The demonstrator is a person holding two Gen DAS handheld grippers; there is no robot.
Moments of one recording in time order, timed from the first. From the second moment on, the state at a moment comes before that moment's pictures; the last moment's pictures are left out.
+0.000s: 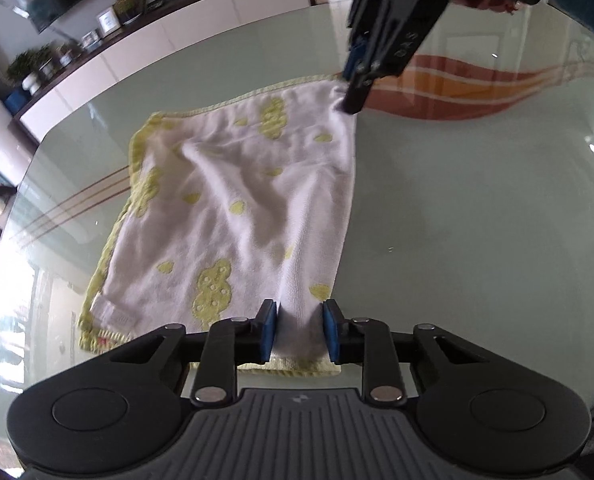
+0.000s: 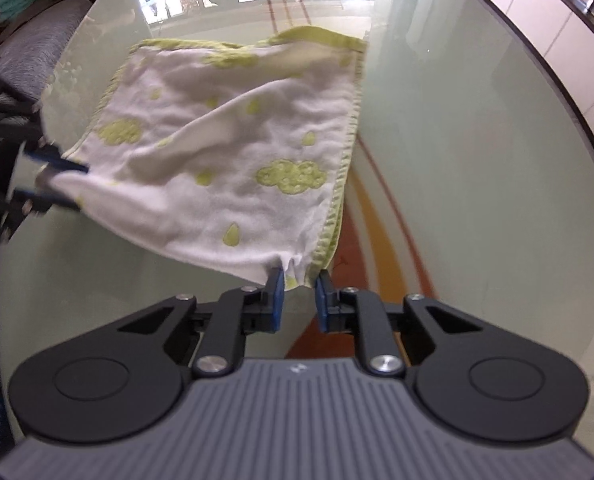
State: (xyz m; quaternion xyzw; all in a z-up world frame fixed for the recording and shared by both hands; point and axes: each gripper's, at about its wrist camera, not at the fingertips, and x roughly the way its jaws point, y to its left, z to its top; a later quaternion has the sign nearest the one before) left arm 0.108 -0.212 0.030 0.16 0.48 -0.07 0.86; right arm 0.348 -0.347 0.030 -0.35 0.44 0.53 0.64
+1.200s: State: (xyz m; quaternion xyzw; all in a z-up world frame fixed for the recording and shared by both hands) left arm 0.094 -0.233 0.043 0.20 0.43 -0.15 0.87; right arm 0.248 -0.374 0.031 -0.49 0.31 0.56 0.59
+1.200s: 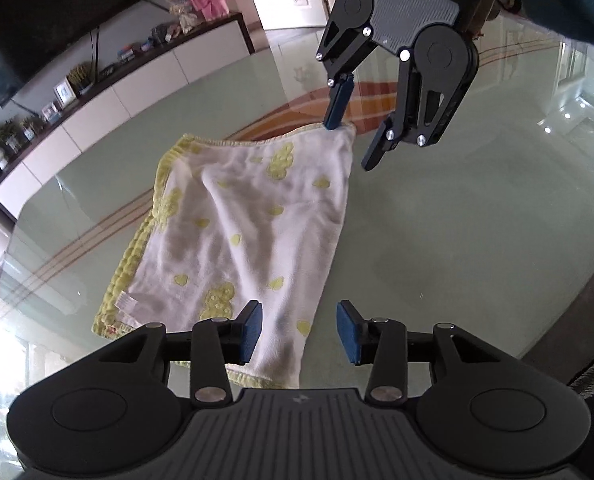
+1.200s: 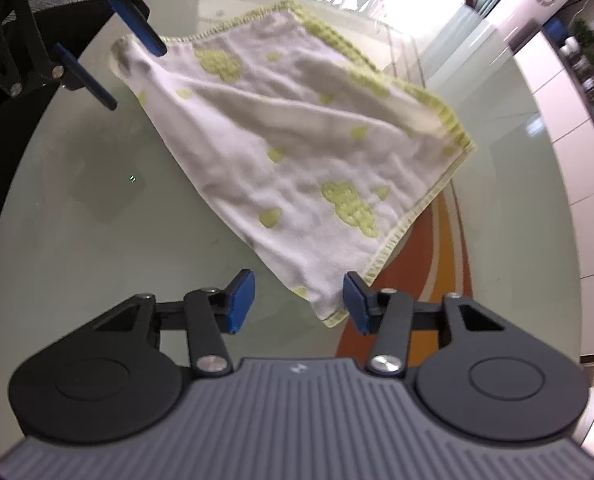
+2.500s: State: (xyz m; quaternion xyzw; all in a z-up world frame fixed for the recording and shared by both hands) left arm 0.075 -0.204 0.041 0.26 0.51 -0.16 0.80; right arm 0.177 -0.369 0.040 -0.42 0.44 0.60 0.52
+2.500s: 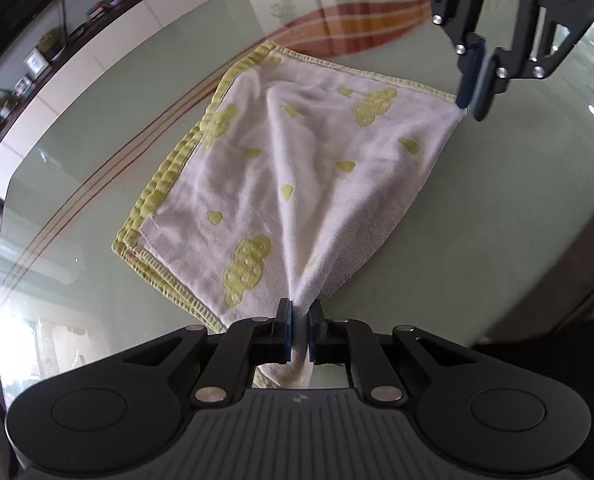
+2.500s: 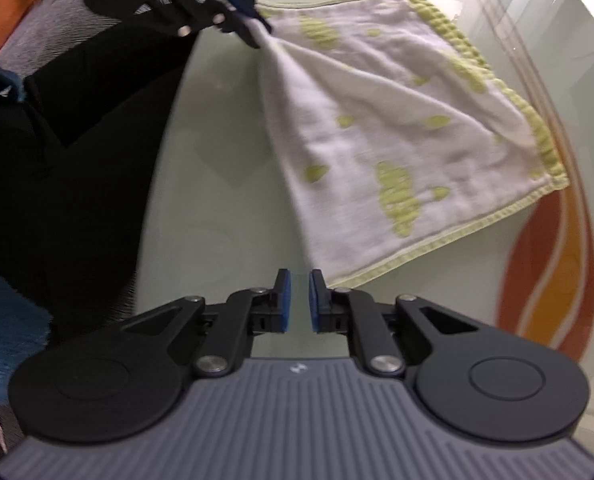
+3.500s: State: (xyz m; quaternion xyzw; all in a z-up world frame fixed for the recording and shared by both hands) left arm 0.161 -0.113 0.061 0.13 0.48 -0.09 0.87; right arm 0.272 -0.346 0.067 -0.30 0.42 0.43 0.74
